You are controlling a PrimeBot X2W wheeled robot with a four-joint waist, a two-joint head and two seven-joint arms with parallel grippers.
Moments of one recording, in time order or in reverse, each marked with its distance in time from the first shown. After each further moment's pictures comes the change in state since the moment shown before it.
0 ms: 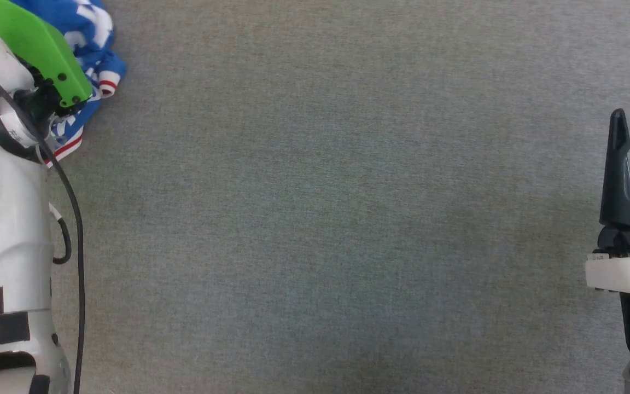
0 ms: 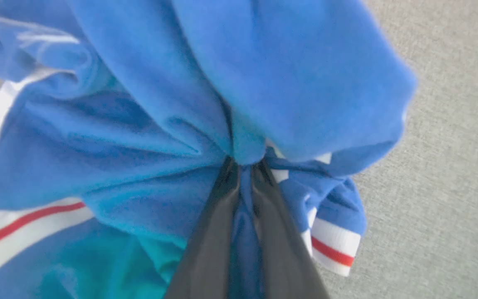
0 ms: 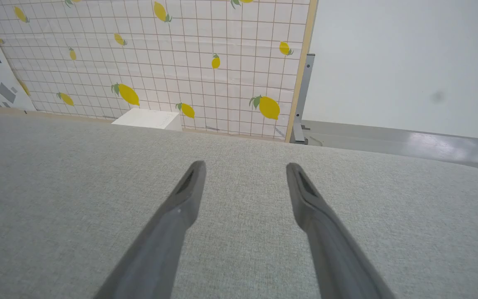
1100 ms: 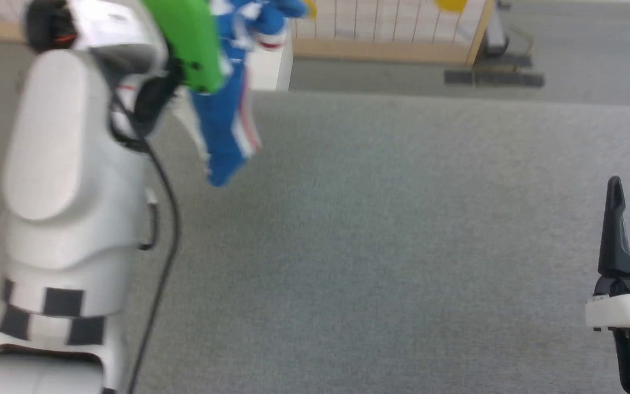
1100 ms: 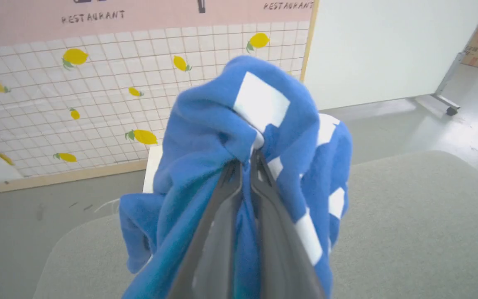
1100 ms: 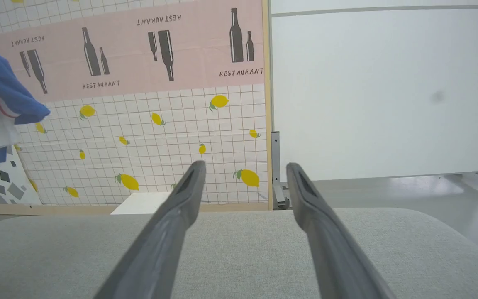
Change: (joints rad) left arm -0.040 -0.116 -0.240 -0.225 -0.049 -0.268 -0.147; right arm 0.107 0.003 -0.061 0.180 0.116 0.000 -0.085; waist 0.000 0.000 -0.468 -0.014
